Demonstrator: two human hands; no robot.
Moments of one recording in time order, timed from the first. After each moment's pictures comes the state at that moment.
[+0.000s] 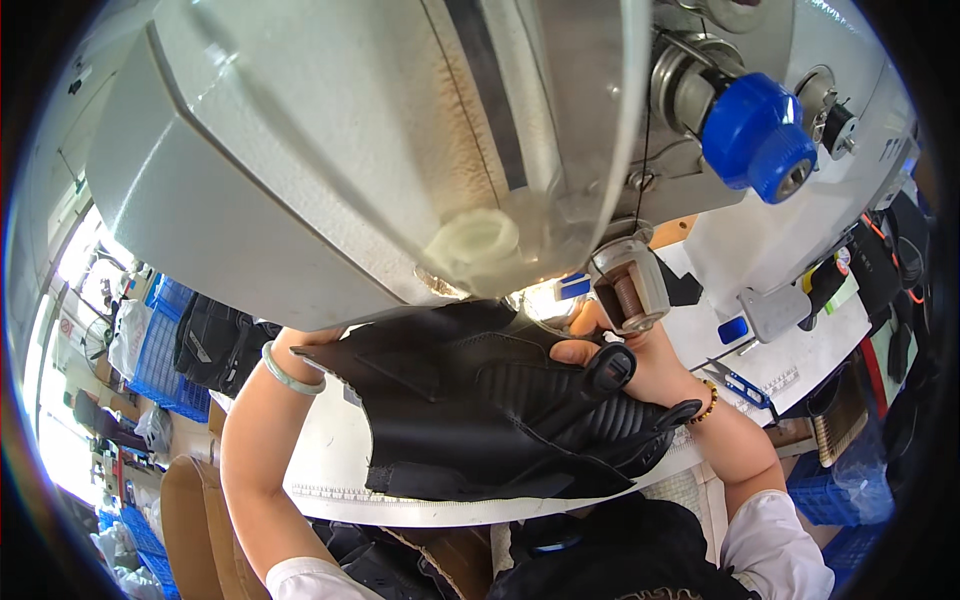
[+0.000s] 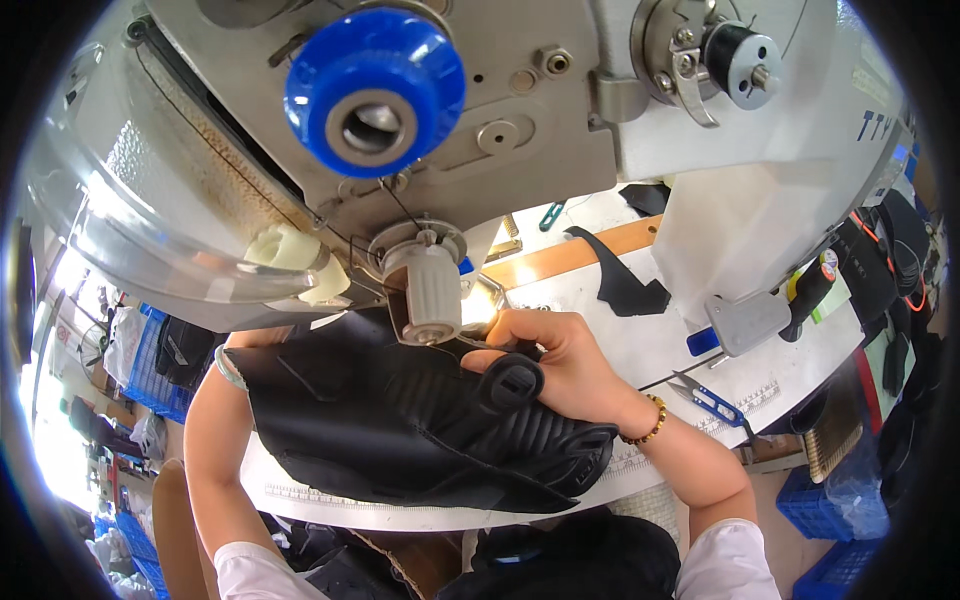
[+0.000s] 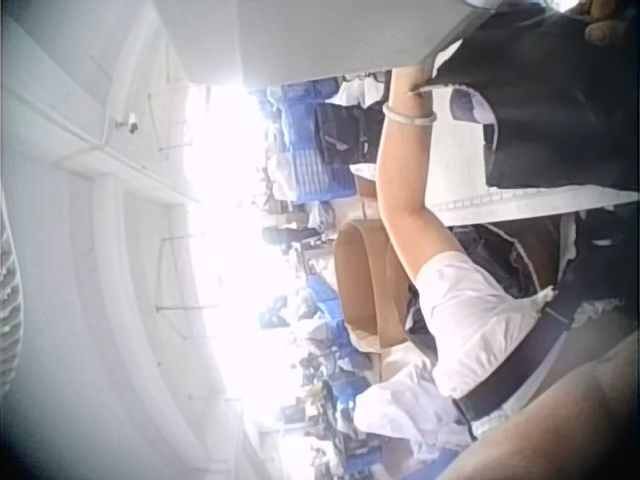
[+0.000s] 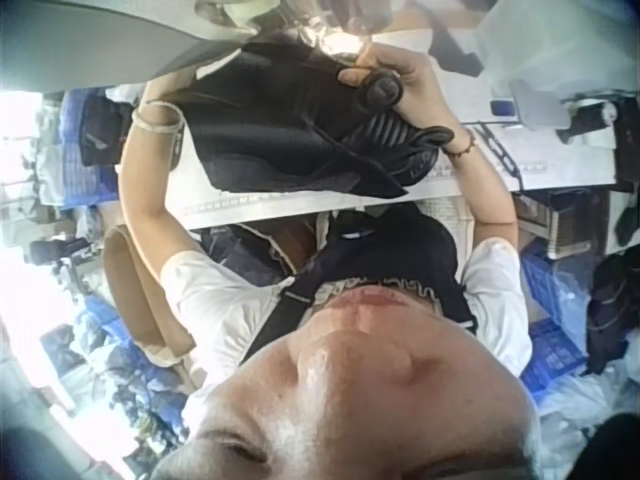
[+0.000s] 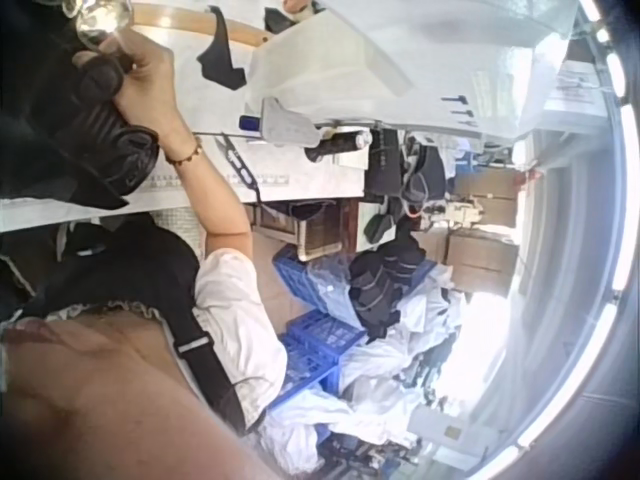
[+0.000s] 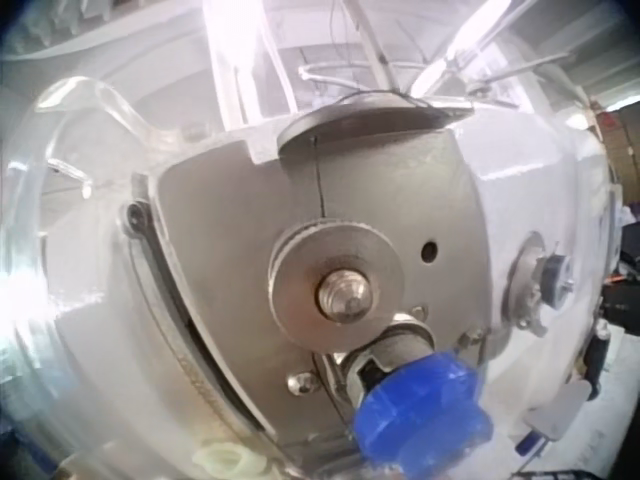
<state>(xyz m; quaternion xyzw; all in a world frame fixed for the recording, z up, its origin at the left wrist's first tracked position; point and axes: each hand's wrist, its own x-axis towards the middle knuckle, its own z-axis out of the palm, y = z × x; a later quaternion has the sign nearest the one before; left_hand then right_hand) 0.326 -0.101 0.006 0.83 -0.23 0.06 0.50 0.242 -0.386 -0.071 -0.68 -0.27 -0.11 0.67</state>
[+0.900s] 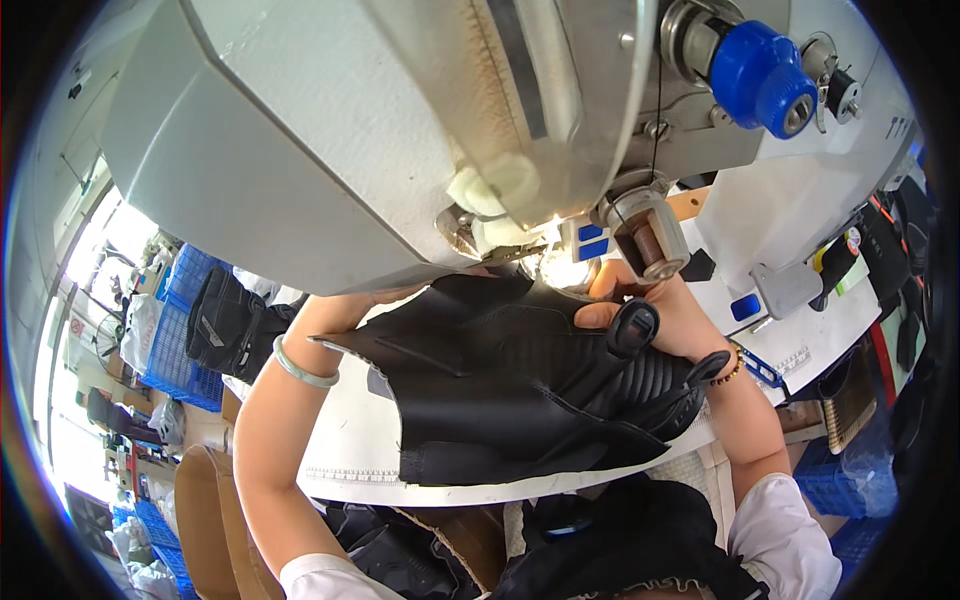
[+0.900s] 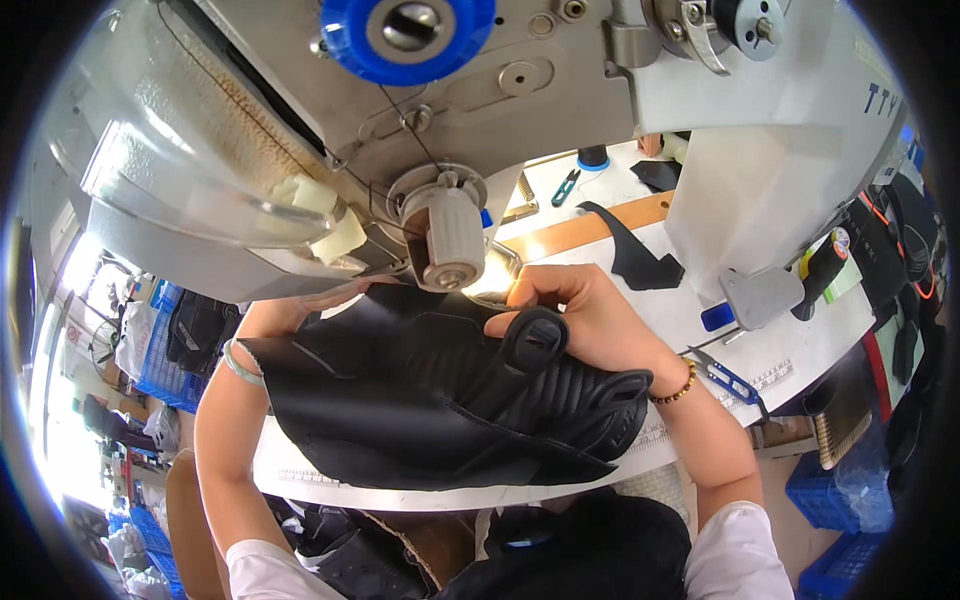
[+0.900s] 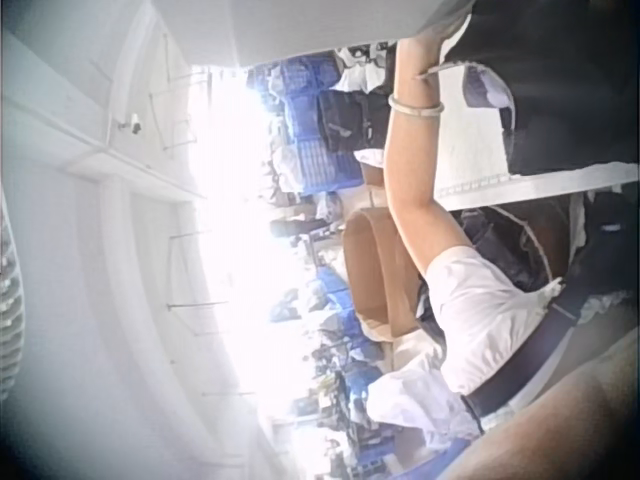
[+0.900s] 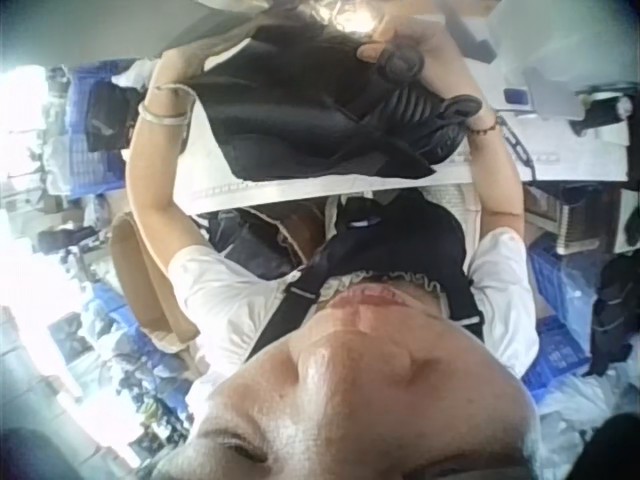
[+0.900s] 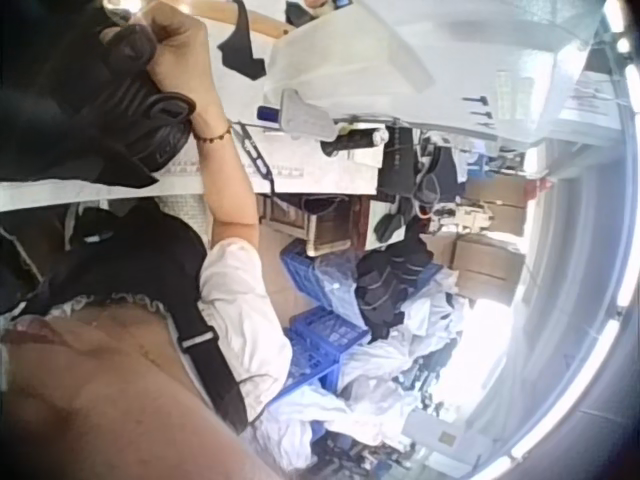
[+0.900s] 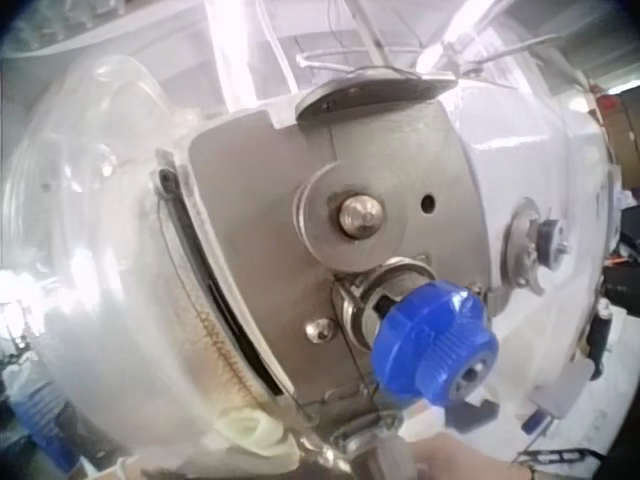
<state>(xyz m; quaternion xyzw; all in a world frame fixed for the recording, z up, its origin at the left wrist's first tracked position) 0.330 -0.114 0.005 0.83 -0.25 0.02 0.49 0.248 -0.398 -0.060 -0.68 -0.24 0.01 0.69</state>
